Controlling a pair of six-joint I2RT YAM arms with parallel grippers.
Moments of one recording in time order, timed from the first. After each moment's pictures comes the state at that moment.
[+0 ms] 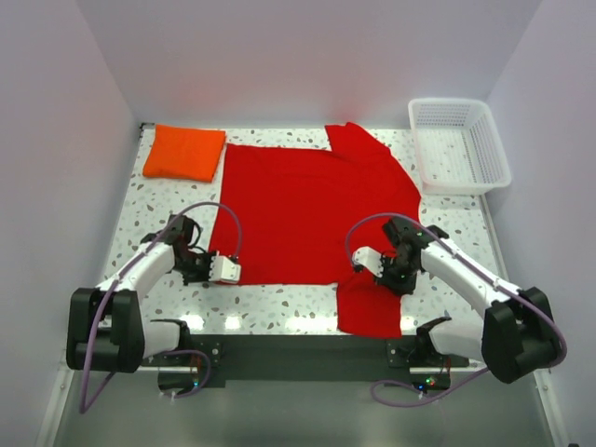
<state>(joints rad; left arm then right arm) -0.05 1.25 0.58 -0.77 0.42 1.56 0.39 1.25 0.72 -1.00 -0.17 -0.88</state>
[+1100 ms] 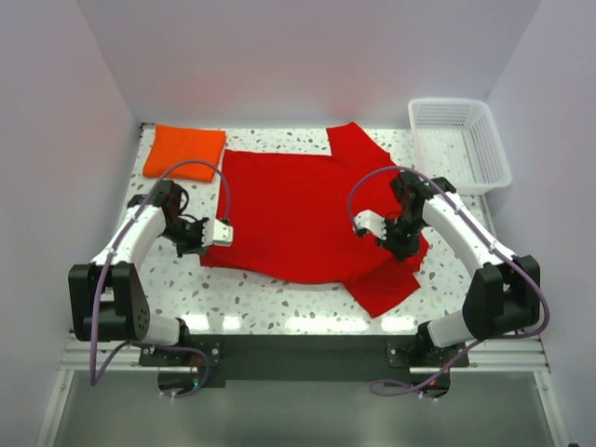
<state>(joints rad) 0.04 1.40 0.94 -1.04 0.50 1.54 0.26 1.44 1.13 -1.26 -0.22 -1.13</state>
